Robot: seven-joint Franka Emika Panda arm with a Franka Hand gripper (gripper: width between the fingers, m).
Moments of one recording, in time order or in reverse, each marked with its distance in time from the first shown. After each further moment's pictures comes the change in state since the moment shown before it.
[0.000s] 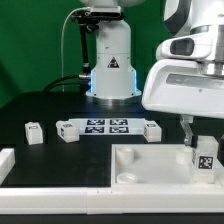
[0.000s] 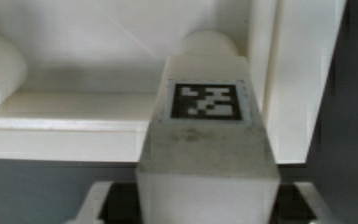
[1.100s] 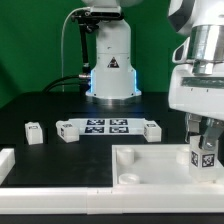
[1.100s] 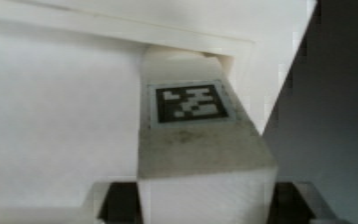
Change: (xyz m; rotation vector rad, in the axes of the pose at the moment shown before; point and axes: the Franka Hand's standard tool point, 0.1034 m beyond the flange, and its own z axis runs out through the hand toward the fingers) arm -0.009 0.009 -0.002 -0.088 -0.005 1.375
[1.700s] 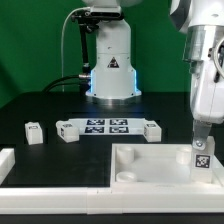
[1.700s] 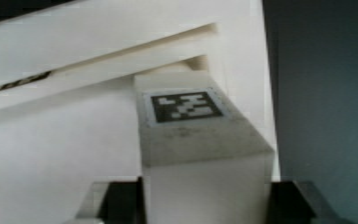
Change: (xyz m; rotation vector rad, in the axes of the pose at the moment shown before) arm 0.000 0.000 0.000 -0.034 -0.027 0.376
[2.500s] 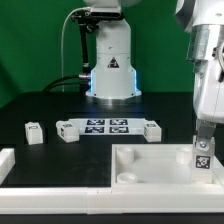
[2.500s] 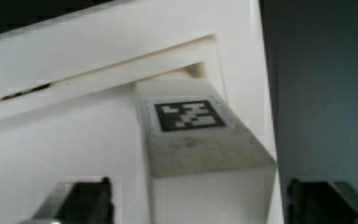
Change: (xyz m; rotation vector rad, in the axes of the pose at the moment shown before) arm -0.004 0.000 -0.001 0.002 0.009 -0.023
